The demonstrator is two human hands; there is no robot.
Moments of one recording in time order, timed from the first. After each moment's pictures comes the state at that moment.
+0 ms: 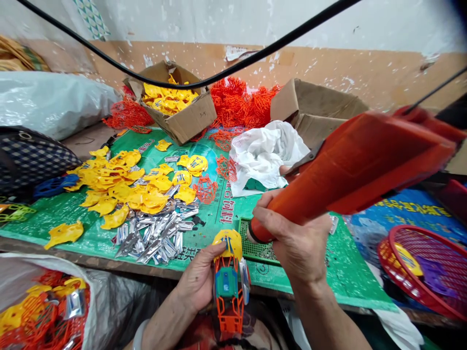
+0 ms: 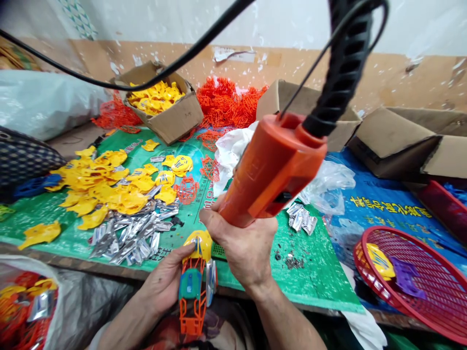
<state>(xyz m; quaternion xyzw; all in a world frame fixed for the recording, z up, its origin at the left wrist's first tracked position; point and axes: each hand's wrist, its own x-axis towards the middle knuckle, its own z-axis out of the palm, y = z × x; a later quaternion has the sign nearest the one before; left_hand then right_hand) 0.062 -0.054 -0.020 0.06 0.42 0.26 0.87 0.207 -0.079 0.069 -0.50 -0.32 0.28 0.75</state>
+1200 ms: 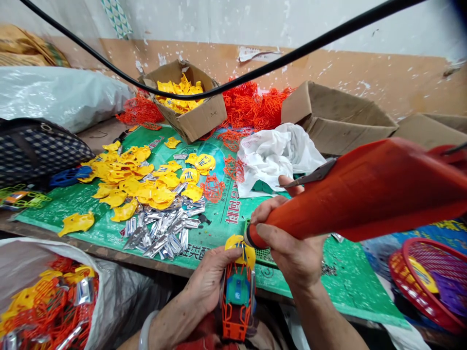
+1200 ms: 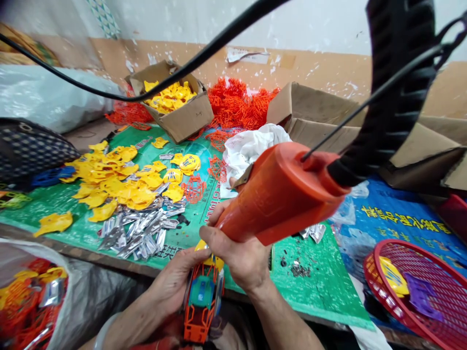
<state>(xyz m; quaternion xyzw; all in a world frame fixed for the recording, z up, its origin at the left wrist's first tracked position) 0.069 -0.066 -0.023 0.14 0.40 0.28 0.86 0.203 -0.079 0.049 -0.47 -0.41 0.32 0.72</state>
